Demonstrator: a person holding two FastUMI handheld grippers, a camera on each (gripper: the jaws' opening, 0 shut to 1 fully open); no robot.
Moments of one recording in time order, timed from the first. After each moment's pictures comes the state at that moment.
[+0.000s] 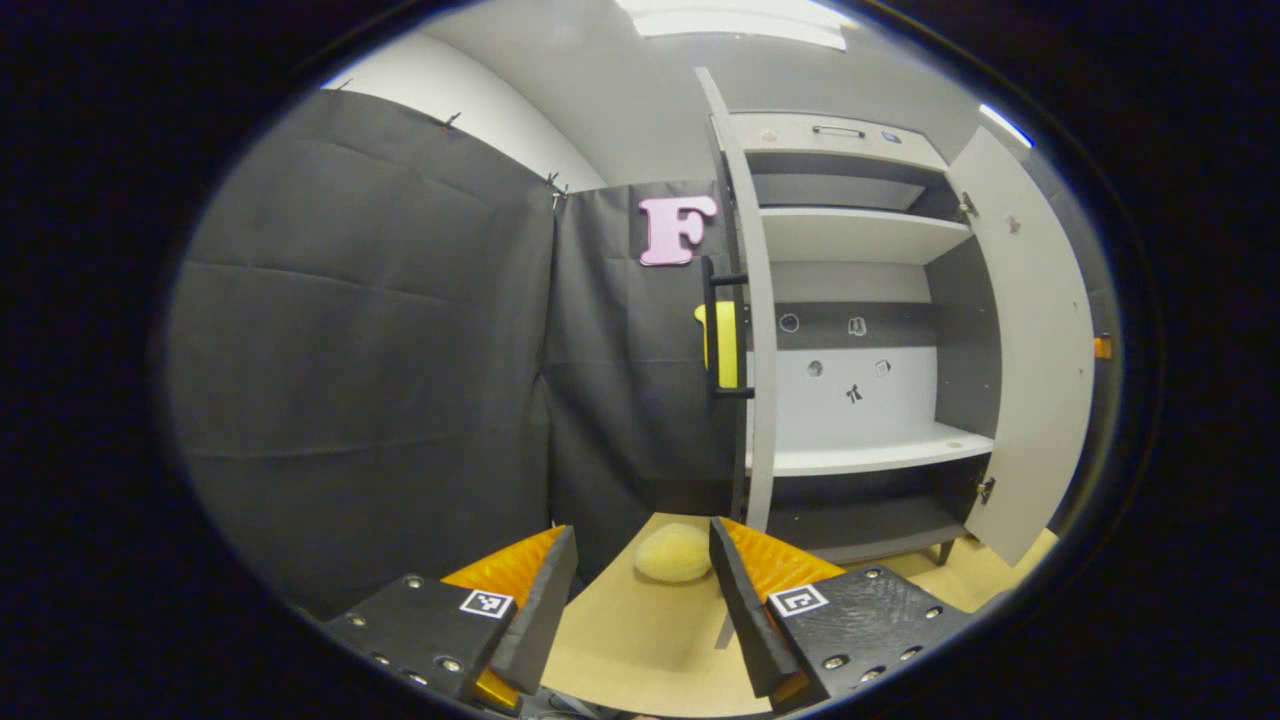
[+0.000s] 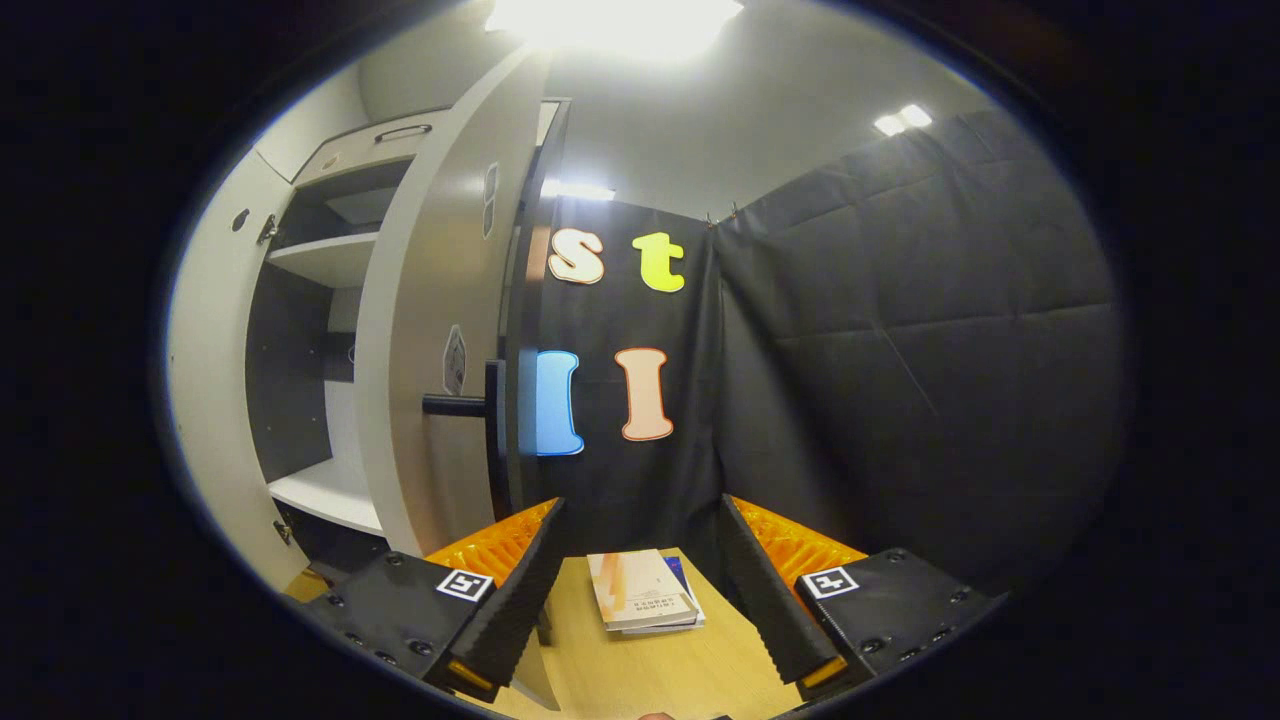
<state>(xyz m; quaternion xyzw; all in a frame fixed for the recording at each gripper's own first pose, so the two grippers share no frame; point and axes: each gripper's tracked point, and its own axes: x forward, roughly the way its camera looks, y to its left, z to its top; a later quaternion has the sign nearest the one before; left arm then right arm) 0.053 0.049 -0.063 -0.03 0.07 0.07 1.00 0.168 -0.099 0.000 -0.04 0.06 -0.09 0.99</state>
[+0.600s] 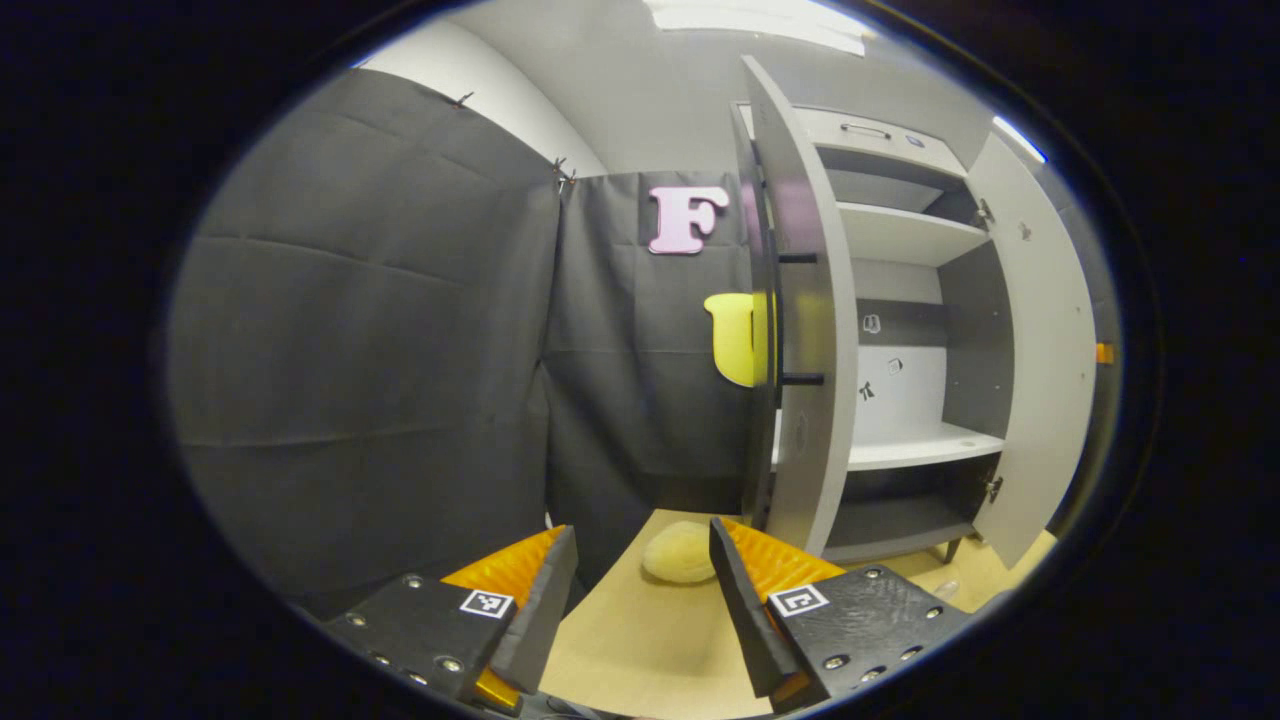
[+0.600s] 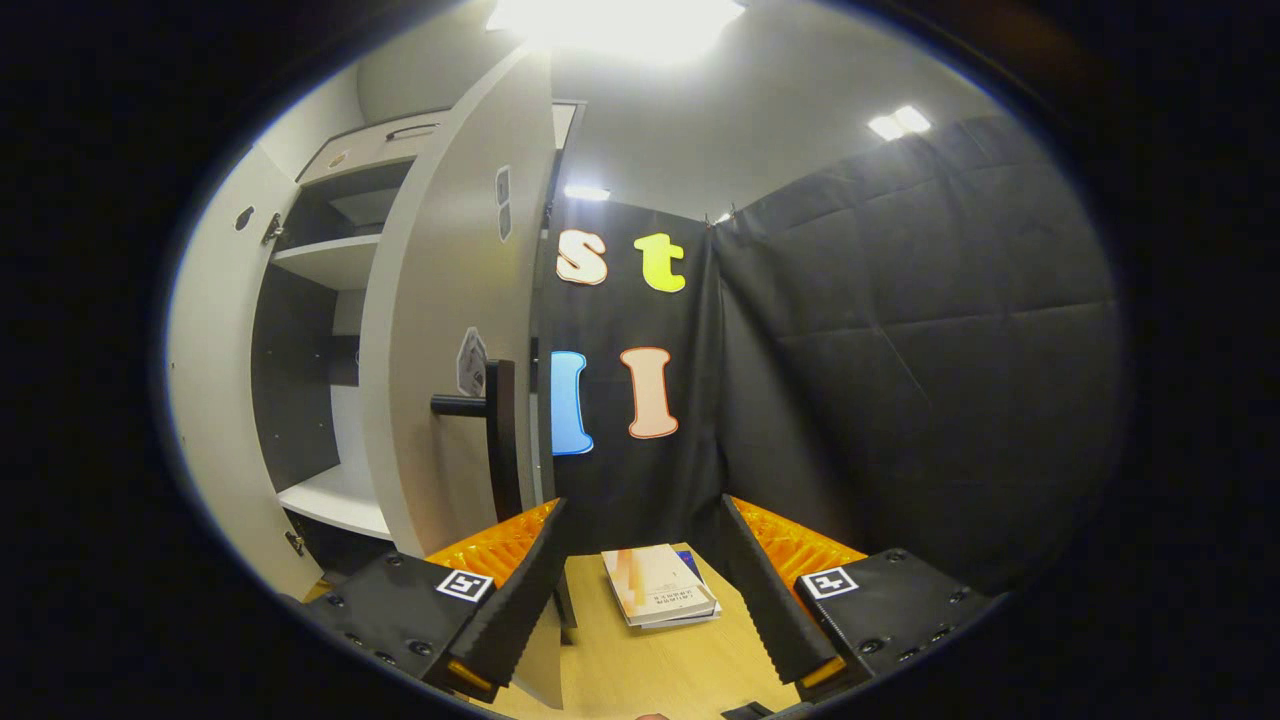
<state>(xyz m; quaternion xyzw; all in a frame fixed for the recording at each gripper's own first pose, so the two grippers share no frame) 0.078 0.091 -0.084 -0.05 0.07 0.05 0.99 0.156 -0.048 -0.002 -0.02 0.06 -0.09 0.99</state>
